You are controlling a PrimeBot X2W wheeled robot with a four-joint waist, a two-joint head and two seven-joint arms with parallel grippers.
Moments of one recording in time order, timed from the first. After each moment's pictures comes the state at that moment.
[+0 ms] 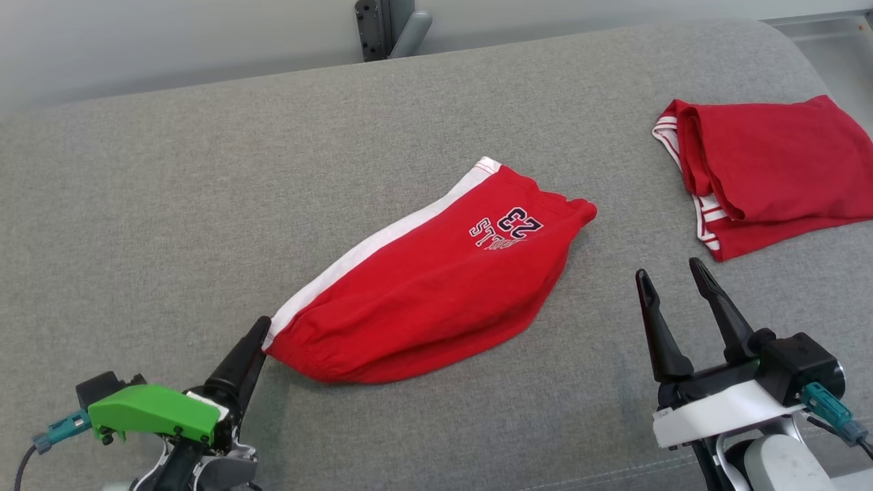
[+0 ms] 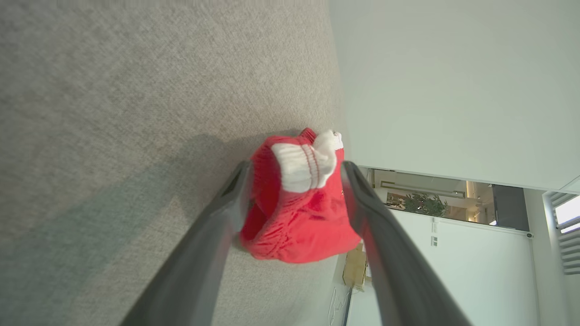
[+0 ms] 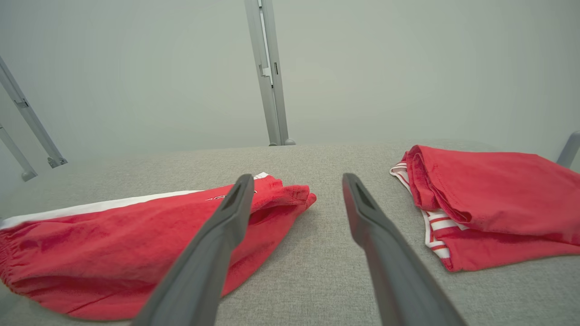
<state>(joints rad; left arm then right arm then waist) -0.05 0.23 -0.16 0.08 -1.62 0.10 0.23 -0.03 -0.15 0.14 0.01 0.24 0.13 -0.26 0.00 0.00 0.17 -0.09</state>
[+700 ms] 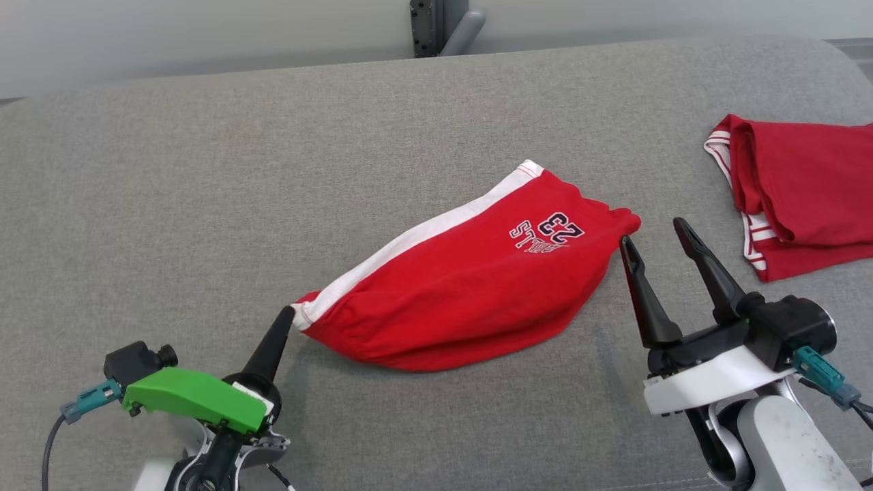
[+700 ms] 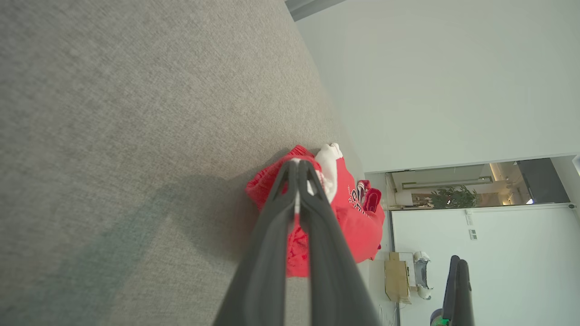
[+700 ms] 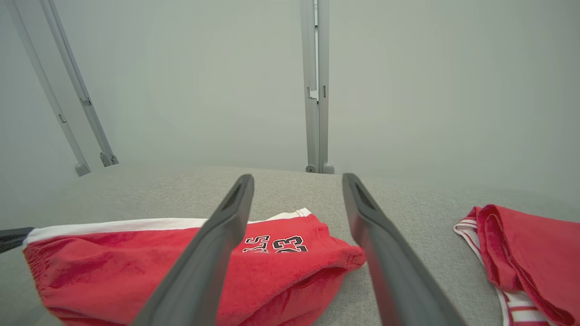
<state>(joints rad) -0.13 0.22 -0.26 0.14 -1.44 -0.02 0.15 -0.13 -0.20 0.20 0.02 0.24 0.13 -0.26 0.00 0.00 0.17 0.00</state>
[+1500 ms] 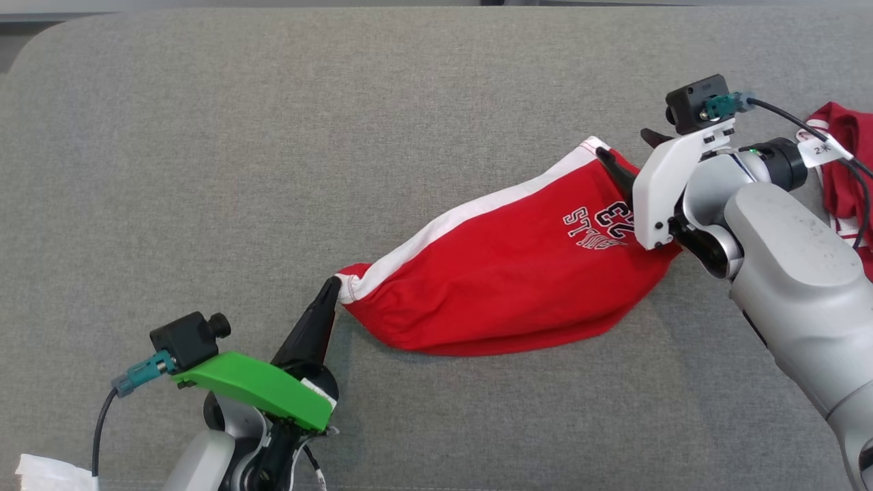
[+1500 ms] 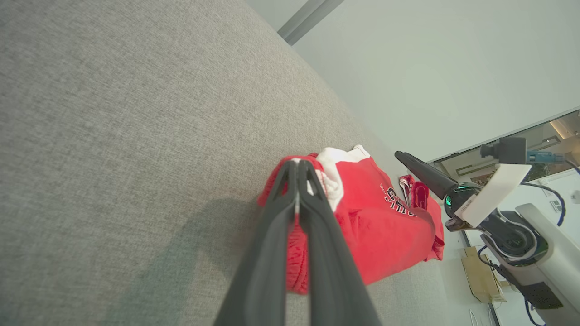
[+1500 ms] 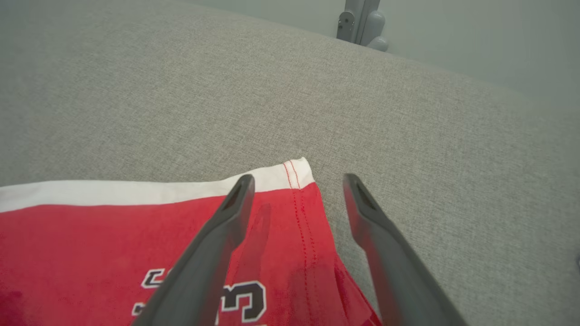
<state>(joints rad) -0.19 0.21 -0.41 0.10 -1.12 -0.05 -0.01 -0.89 -0.34 0.63 0.72 0.61 0.13 0.21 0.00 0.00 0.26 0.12</state>
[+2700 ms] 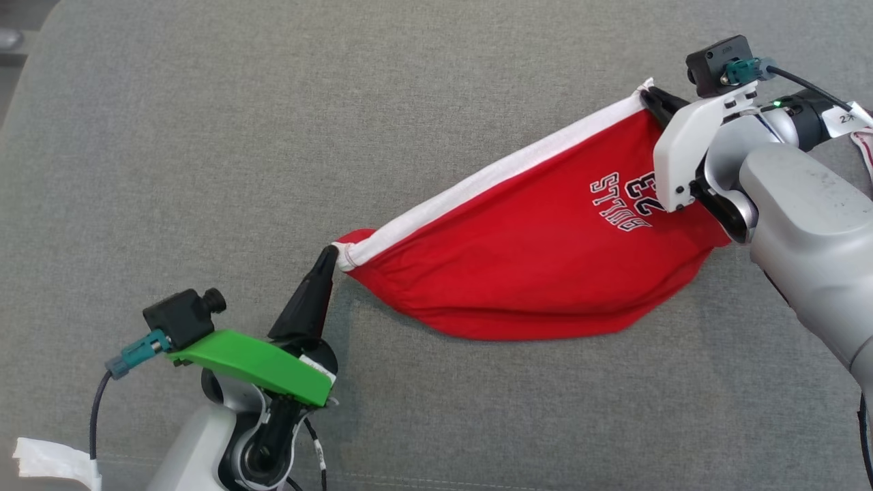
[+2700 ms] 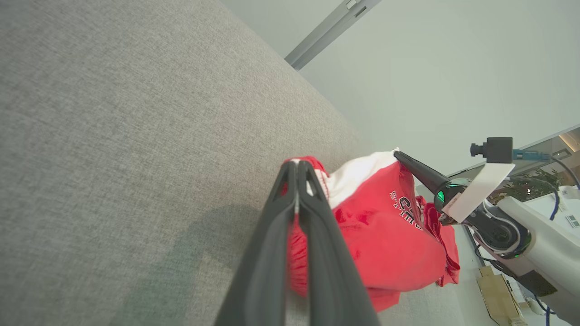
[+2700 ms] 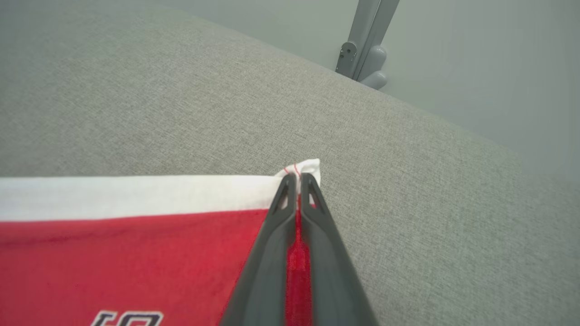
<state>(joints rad) -0.26 0.20 -0.42 0.14 -1.10 -0.09 -0.06 -1.10 -0.37 0.94 0.98 0.76 0.13 0.00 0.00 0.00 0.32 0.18</state>
